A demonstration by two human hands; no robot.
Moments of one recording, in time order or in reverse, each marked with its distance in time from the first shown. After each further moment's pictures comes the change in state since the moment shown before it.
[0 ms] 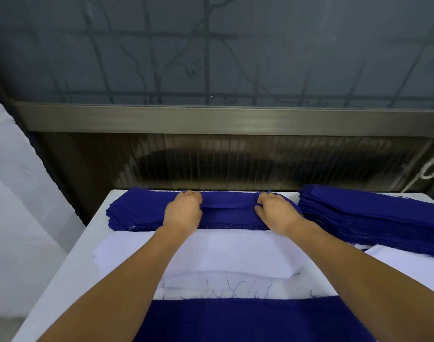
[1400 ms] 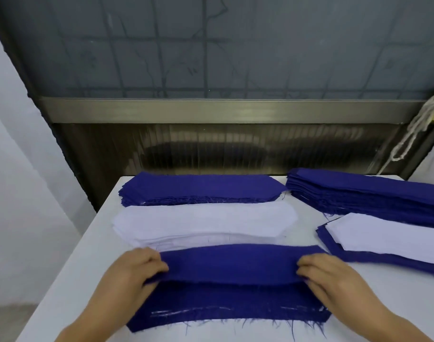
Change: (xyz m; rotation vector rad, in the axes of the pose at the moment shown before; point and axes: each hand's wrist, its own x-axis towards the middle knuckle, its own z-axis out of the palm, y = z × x) left_hand -0.234 -0.080 -0.059 -0.126 0.137 0.533; right_hand -0.258 0.032 0.006 -0.026 0.440 -0.472
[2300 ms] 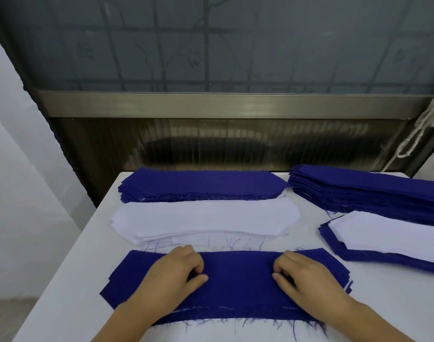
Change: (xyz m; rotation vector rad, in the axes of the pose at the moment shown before) left_hand 0.032 0.028 0.056 -0.138 -0.266 -0.156; right_hand 0.025 -0.019 0.030 0.190 -0.385 0.244
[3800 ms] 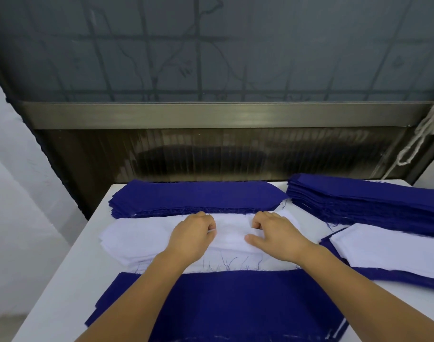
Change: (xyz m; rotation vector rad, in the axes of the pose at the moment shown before) left_hand 0.131 -0.001 -0.003 0.040 0.118 -0.138; right_hand 0.129 0.024 -0.015 0.011 -0.045 0.128
